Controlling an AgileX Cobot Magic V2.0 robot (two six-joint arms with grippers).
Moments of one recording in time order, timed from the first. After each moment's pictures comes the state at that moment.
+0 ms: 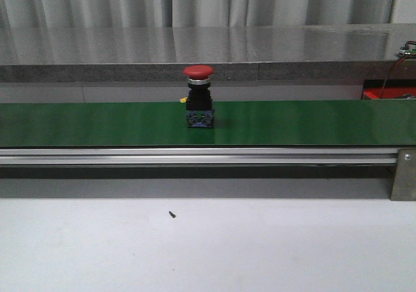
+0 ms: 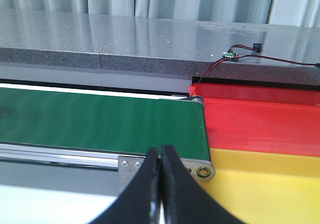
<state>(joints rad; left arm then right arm) 0.18 1.77 -1.35 -0.09 0.66 -0.05 0.05 -0.01 0.03 -0.09 0.07 0.09</state>
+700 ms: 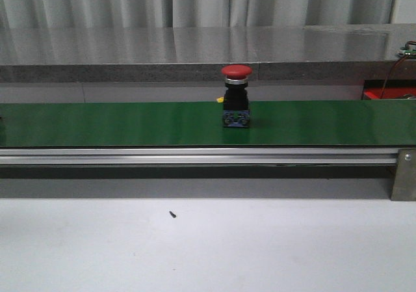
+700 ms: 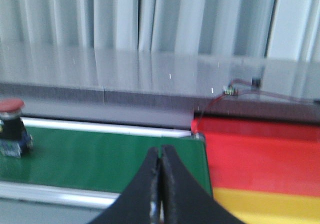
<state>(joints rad) 0.03 1.18 -1.17 -0.12 0.53 0.04 0.05 -0.01 0.03 -0.09 -0.07 0.09</state>
